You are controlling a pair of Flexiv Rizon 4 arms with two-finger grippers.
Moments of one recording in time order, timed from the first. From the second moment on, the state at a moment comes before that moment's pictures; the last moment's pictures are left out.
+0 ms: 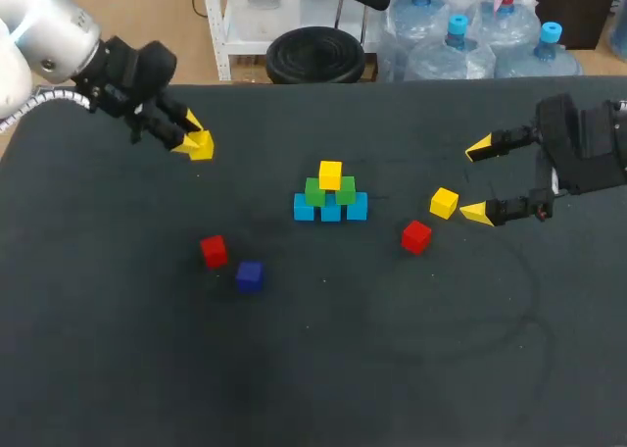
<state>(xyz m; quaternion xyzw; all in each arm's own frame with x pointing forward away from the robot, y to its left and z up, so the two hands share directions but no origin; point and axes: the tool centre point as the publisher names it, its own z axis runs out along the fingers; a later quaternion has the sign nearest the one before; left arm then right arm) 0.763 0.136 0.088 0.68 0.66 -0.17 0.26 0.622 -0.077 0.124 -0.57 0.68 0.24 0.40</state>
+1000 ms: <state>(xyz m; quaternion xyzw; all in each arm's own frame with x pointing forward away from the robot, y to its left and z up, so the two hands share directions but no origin) 0.741 0.031 0.109 0.72 0.63 -0.16 0.24 0.622 -0.077 0.124 -0.57 0.68 0.24 0.40</state>
